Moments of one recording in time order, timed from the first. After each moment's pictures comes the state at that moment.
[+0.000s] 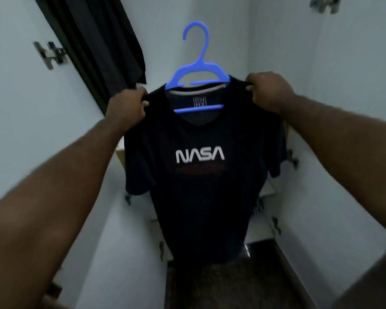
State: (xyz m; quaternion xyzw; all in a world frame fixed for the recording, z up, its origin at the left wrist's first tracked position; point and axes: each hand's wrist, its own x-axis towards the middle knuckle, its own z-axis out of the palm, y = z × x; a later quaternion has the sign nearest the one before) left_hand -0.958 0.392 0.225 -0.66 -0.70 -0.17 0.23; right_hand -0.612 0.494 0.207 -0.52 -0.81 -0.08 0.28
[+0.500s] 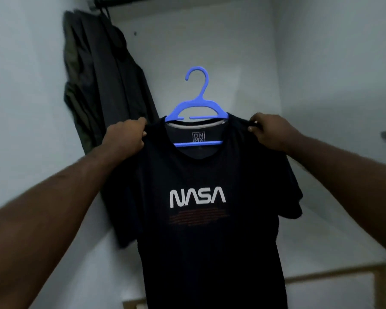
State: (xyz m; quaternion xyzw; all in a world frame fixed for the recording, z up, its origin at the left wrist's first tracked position) left_hand -1.066 0.553 0.447 -0.58 -0.69 -0.13 0.41; right_hand -0.725 0.700 0.397 -0.44 -0.79 -0.08 0.42
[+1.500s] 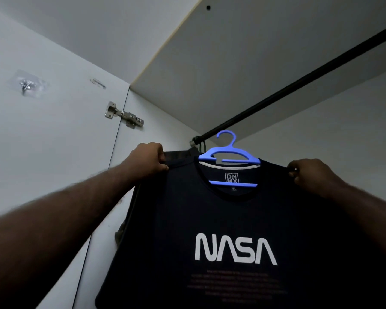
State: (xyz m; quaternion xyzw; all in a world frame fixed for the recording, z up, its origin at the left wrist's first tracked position) left_hand -1.056 0.583 0.687 -0.33 -0.75 -0.24 0.52; right_hand -0.915 0.950 0.657 -0.19 -0.79 -0.03 0.58
